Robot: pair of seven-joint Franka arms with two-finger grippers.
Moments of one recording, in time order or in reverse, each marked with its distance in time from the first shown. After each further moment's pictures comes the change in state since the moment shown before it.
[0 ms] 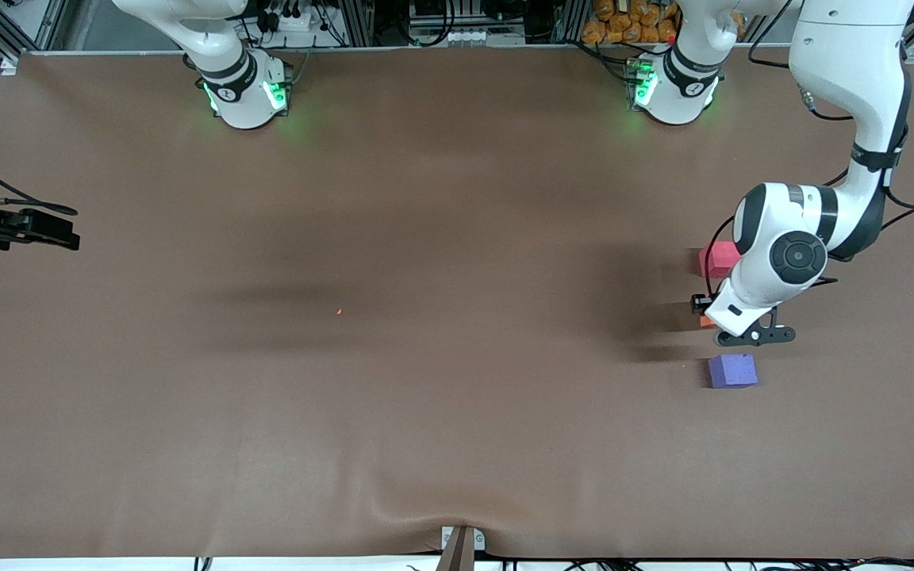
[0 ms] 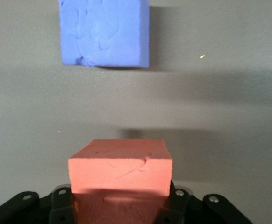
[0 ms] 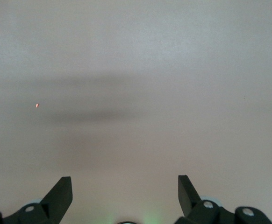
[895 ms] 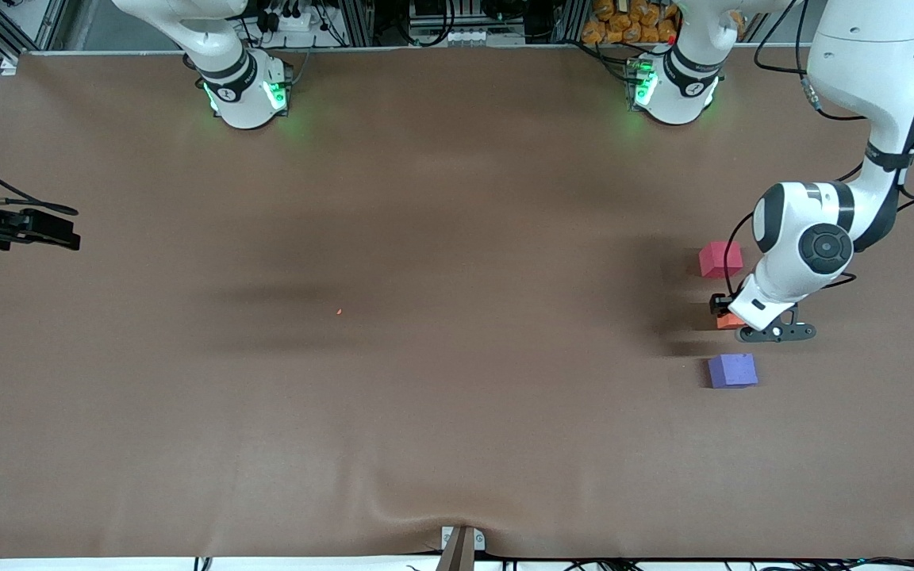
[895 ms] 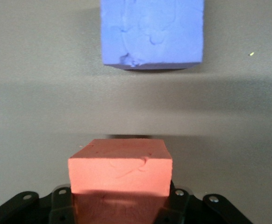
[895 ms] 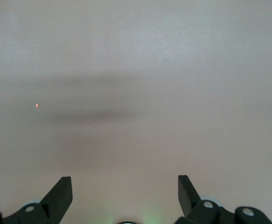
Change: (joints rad) left arm 0.090 0.023 -0.010 -0.056 0.001 0.146 0.111; right arm 0.000 0.000 0.000 0.000 0.000 0.000 0.000
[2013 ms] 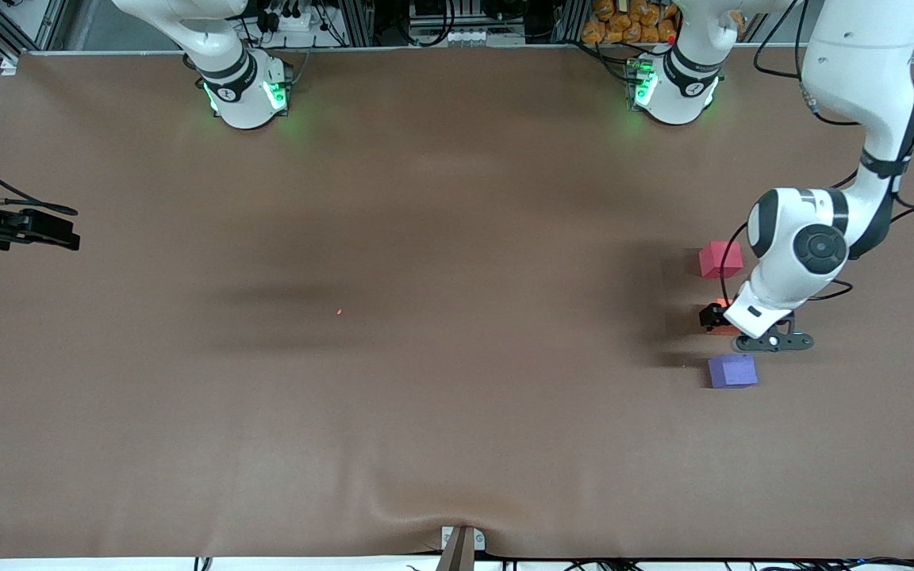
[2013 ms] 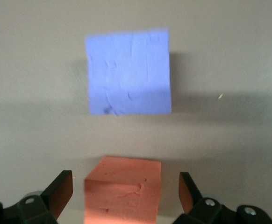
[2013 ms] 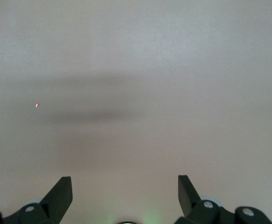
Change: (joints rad) left arm -0.010 -0.019 -0.008 0.043 0.002 0.050 -0.002; right arm 0.000 0.000 0.000 0.000 0.000 0.000 0.000
